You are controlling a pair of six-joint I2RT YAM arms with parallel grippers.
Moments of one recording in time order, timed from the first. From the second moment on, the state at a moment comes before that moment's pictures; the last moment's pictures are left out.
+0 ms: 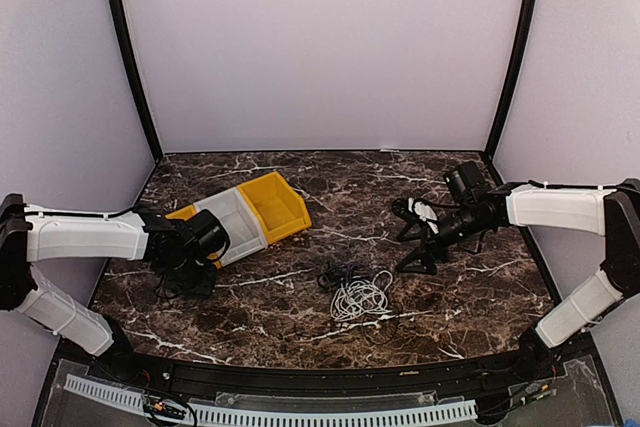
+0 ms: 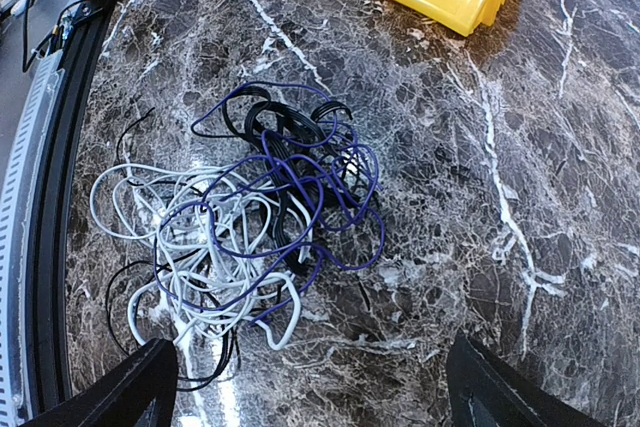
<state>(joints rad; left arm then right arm) -0.74 1.37 0.75 -0.81 -0.26 -0.71 0.45 1.46 0.85 -0.42 -0.73 -0.67</state>
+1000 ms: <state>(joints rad) -0.72 1.23 0.88 -0.74 -0.49 -0.55 0.45 1.47 0.85 -0.43 -0.73 -0.68</state>
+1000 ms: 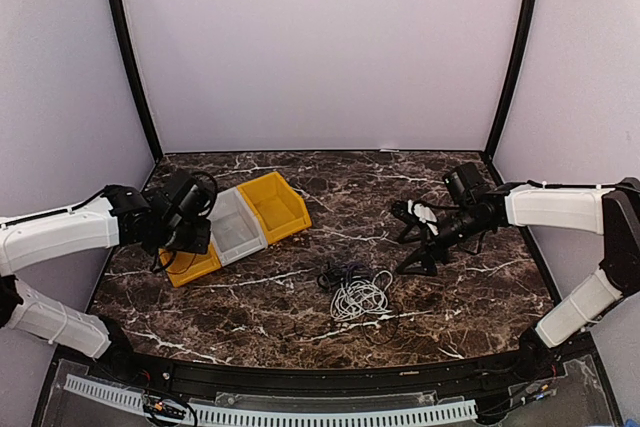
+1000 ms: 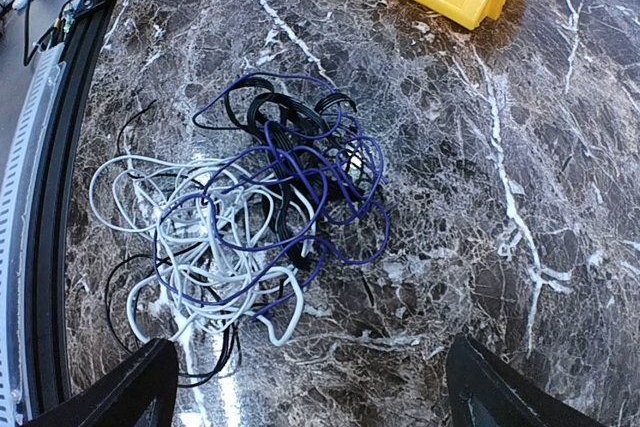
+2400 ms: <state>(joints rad) -0.42 1.19 0.67 -0.30 -0.44 -0.42 0.45 1.51 0.86 -0.46 -0.73 -0.71</state>
